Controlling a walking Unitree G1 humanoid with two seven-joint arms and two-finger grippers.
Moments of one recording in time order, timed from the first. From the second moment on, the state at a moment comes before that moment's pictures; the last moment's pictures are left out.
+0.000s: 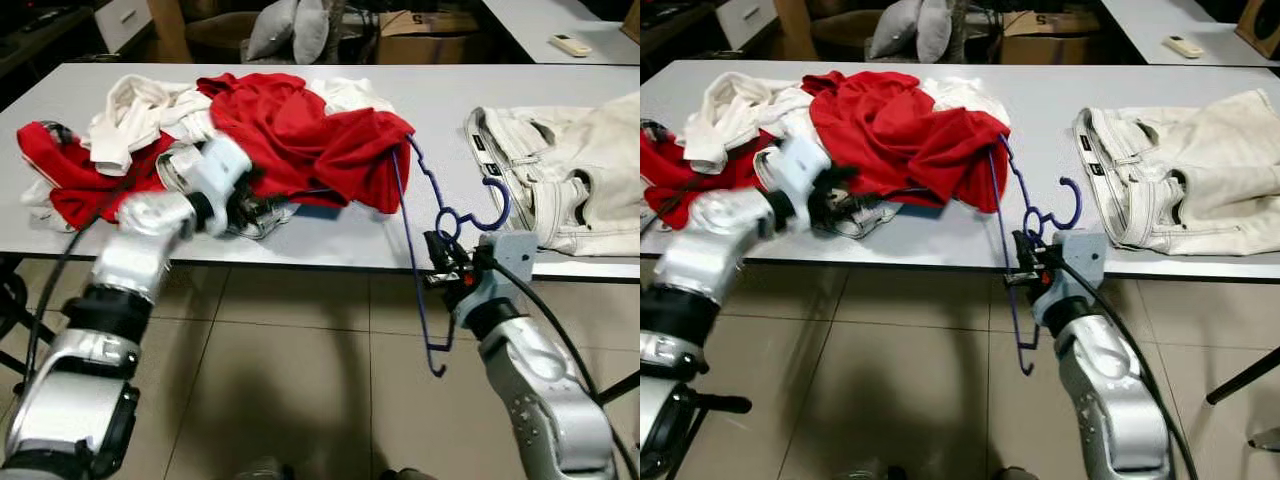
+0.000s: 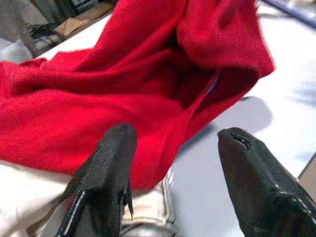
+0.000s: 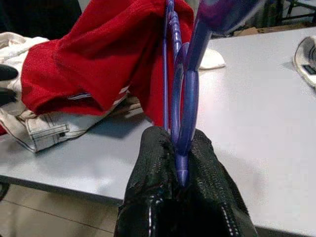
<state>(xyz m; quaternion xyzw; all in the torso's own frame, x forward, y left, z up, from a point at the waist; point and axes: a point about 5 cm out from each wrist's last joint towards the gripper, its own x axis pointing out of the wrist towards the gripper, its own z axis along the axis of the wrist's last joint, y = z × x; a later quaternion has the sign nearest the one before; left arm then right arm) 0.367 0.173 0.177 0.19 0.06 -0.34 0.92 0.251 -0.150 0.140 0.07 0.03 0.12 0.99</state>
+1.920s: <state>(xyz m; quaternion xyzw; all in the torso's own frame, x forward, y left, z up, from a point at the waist) 0.391 0.139 0.157 0.28 0.05 -0.27 0.92 0.247 -0.154 0.133 0.06 0.04 0.10 0.99</state>
